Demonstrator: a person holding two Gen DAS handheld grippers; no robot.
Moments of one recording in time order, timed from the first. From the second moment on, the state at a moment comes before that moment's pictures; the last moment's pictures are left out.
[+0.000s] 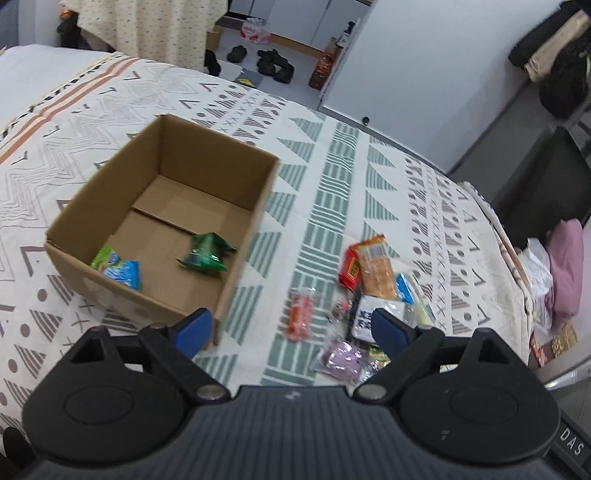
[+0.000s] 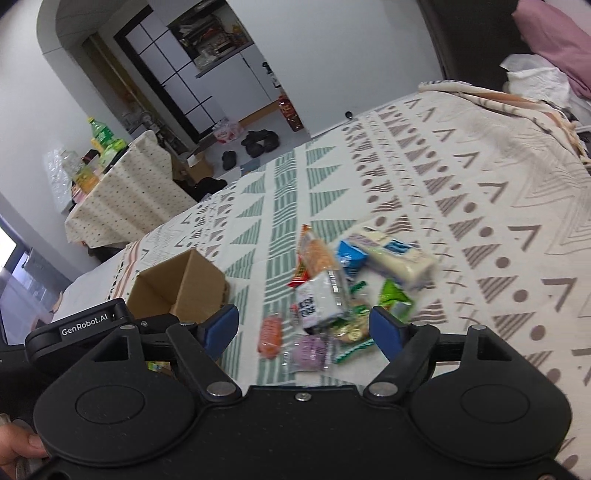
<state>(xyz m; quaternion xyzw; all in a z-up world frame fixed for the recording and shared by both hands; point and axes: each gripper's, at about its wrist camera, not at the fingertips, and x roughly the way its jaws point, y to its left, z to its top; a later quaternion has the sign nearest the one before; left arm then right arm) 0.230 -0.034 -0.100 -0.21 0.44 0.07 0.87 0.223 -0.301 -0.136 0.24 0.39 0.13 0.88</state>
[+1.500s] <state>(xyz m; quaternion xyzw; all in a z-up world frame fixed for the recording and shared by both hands) 0.292 -0.114 -0.209 -0.19 0.54 0.08 0.81 0.301 -0.330 -0.255 0.31 0.45 0.11 0.83</state>
